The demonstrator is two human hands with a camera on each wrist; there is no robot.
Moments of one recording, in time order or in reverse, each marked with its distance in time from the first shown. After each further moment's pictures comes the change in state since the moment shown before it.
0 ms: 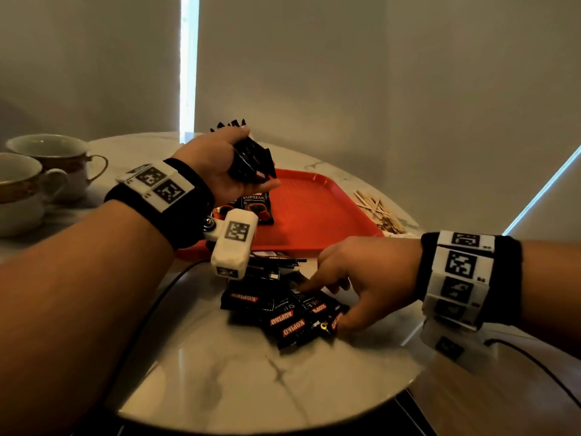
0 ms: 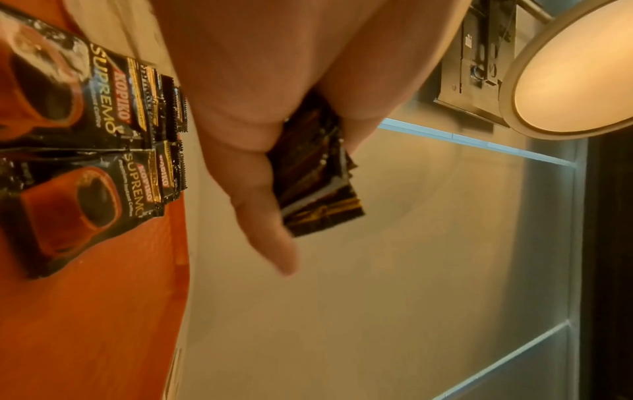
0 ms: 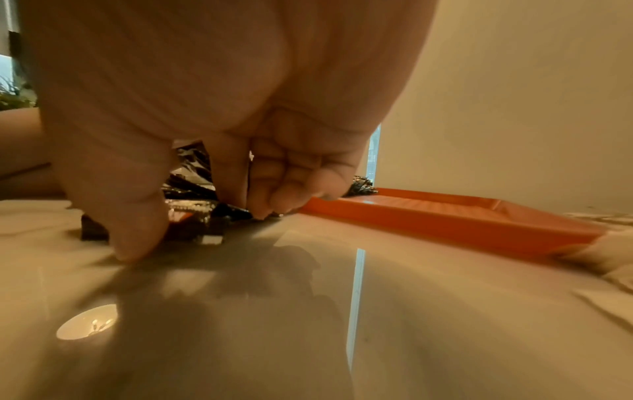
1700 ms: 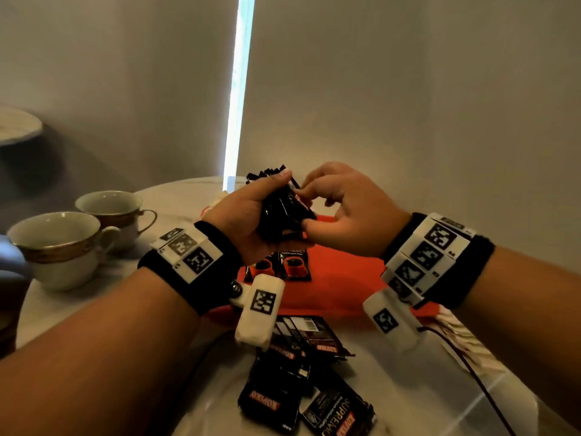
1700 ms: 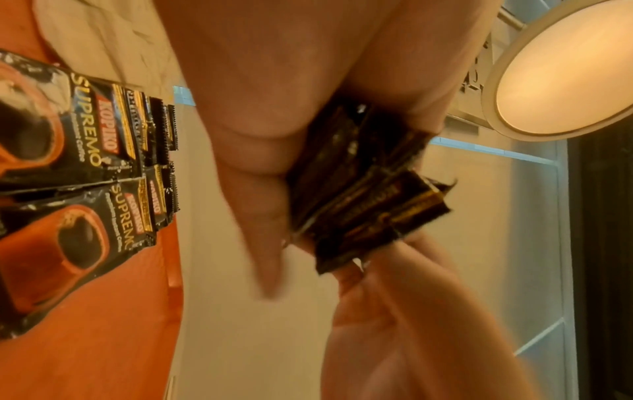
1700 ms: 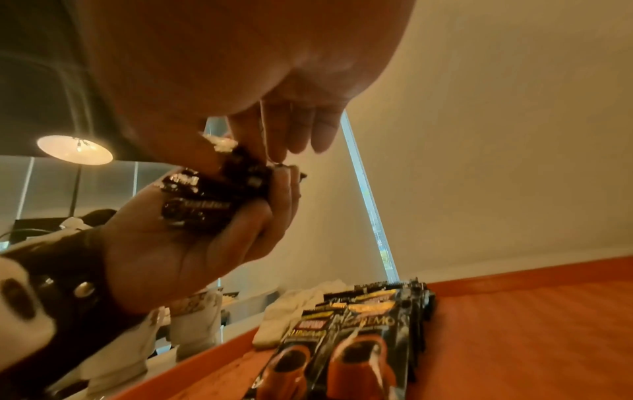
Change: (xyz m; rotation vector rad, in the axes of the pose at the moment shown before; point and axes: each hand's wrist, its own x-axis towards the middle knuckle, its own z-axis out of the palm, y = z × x) left_hand 0.002 0.010 -0.017 0.034 -0.204 0.059; right_hand 0.094 0.027 -0.091 0.241 0.848 -0.023
